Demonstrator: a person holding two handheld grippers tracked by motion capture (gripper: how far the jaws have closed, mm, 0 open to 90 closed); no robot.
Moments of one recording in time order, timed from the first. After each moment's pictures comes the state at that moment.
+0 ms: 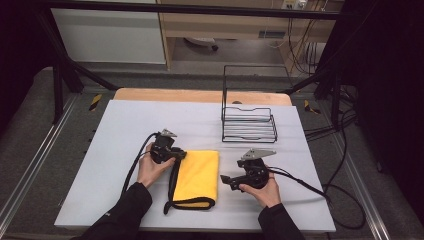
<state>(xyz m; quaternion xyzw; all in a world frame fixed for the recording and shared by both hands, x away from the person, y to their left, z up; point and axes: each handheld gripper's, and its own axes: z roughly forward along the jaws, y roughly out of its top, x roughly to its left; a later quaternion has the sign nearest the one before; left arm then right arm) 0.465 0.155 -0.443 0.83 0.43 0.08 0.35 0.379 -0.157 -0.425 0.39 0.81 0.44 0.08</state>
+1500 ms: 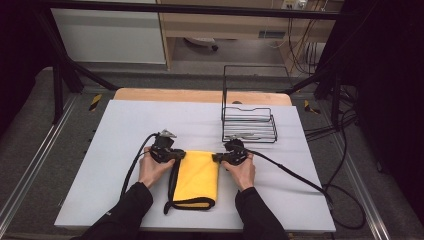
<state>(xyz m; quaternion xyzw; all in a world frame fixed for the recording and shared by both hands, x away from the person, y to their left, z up) 0.464 0.158 -0.444 0.83 0.42 0.07 0.37 0.452 -0.111 -0.450 0.47 0.78 0.40 0.03</state>
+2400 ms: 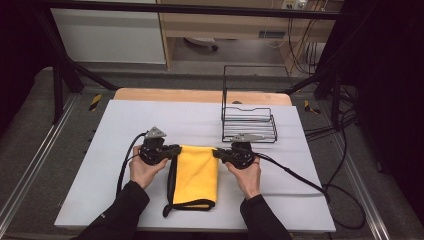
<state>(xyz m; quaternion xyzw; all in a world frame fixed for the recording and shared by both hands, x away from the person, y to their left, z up) 0.428 0.174 -0.401 0.80 0.40 0.11 0.44 0.418 -0.120 -0.409 0.41 0.76 0.49 0.08</state>
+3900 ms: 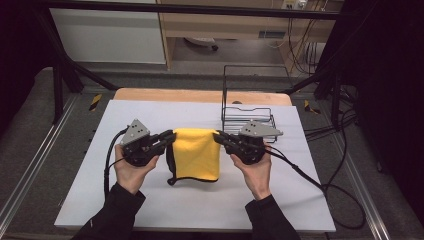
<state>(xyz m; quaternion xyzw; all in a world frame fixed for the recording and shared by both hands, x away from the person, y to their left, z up) 0.374 0.180 -0.319 0.73 0.34 0.21 0.55 0.382 -0.125 -0.318 0.31 0.74 0.57 0.18</state>
